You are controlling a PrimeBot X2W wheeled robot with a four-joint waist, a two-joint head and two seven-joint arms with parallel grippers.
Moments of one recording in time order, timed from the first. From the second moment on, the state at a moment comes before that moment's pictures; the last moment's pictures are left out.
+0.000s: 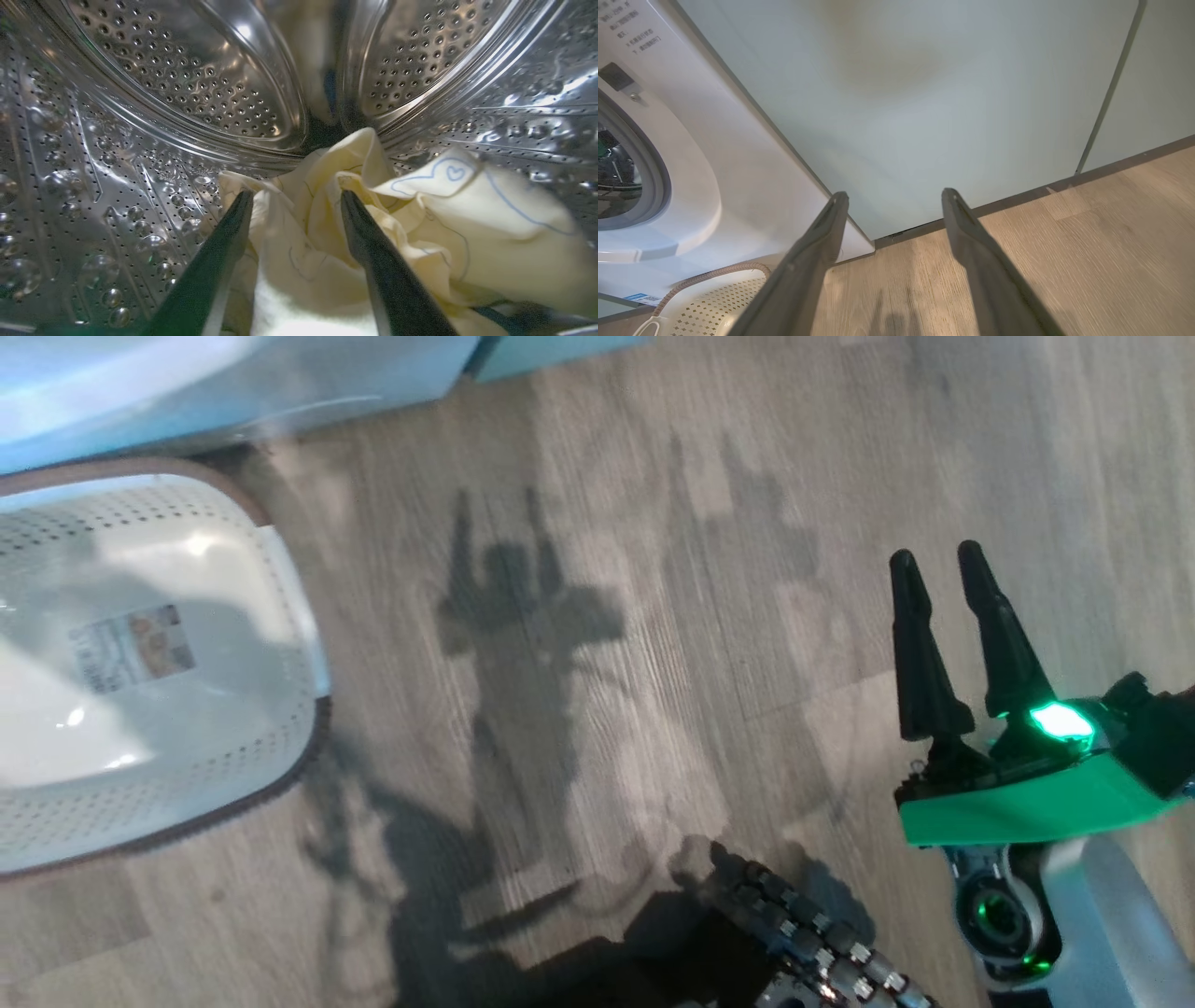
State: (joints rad) left arm -1.40 0.77 -0.26 0.68 -0.28 0.10 0.16; right arm -0.26 -0.04 0.30 -0.06 0.55 0.13 -0.26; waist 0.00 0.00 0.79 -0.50
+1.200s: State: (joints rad) left arm -0.27 0.50 -0.22 -0.20 -0.42 0.42 -0.14; right arm -0.19 -0.04 0.16 -0.03 0.32 0.13 -0.26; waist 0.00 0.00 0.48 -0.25
